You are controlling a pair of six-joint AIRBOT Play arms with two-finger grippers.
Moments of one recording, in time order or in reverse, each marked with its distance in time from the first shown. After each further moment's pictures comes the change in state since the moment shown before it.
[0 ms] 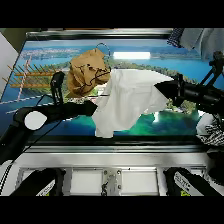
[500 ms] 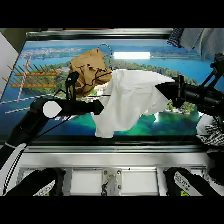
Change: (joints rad) left arm -0.043 -0.180 0.076 0.007 -0.039 -0.020; right arm -0.011 0.019 -0.022 0.000 -0.009 0.000
